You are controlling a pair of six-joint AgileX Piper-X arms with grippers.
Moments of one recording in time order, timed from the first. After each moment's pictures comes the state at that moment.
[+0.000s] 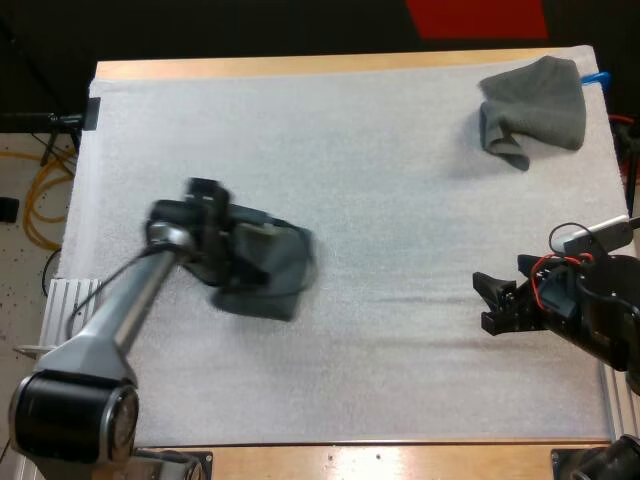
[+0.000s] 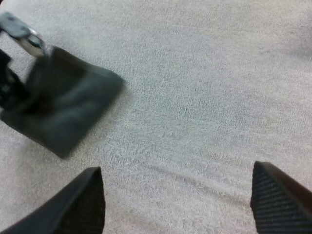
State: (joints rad) left arm -0.11 1.61 -0.98 0.96 0.07 -1.60; right arm 0.55 0.73 -0.88 0.90 -0.06 -1.62
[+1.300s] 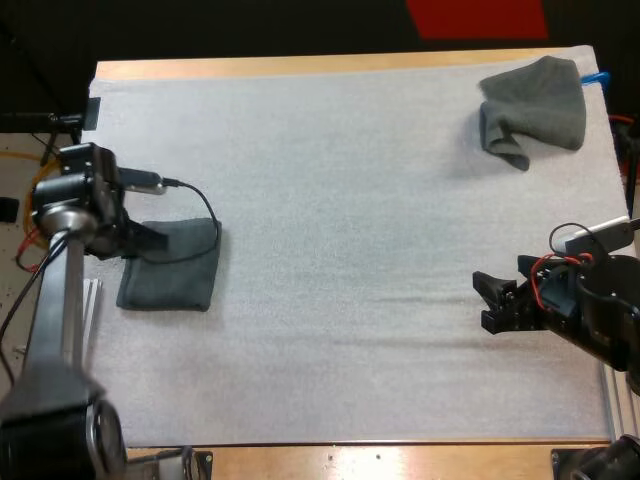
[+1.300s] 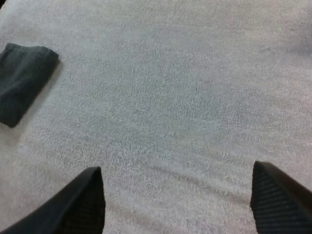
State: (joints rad) left arm 0.20 1.49 -1.17 1.07 -0.24 -1.52; right arm 0.55 0.73 -0.88 0.90 -0.06 -1.59
